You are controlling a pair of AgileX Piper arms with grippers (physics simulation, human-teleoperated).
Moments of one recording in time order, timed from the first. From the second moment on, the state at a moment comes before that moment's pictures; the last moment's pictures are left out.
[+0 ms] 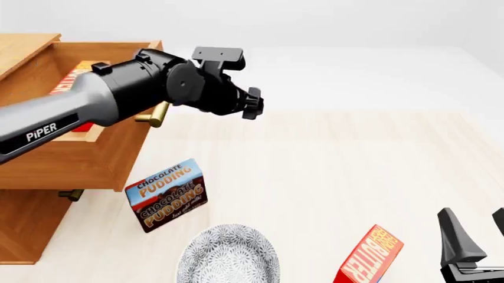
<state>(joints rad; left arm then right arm) -0.58 1.77 -1.54 0.56 -0.19 0.00 0.00 -0.01 0.01 0.00</state>
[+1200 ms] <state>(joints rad) -0.46 1.75 -1.41 0.47 -0.19 0.00 0.00 -0.01 0.01 0.00</state>
